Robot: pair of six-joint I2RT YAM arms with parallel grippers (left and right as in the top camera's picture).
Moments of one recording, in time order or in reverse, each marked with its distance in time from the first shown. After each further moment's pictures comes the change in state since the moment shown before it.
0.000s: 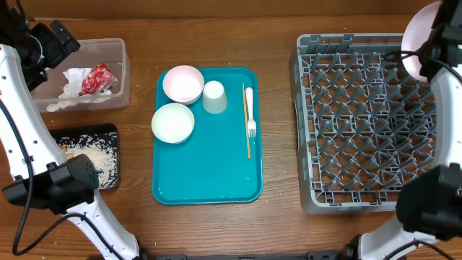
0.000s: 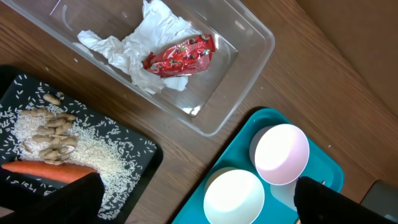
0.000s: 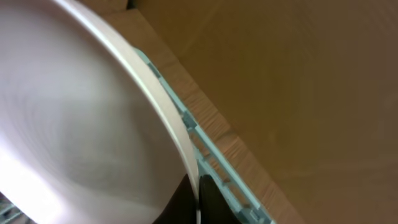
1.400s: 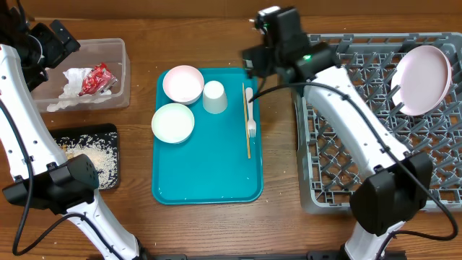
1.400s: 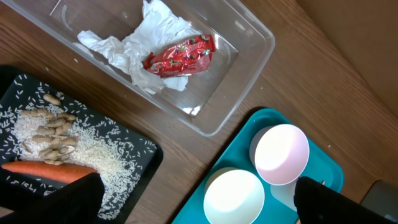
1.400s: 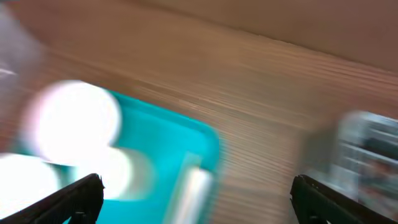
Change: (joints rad) left arm 0.000 0.000 0.000 0.000 0.000 0.000; right arm 0.703 0.059 0.033 0.014 -0.706 0.111
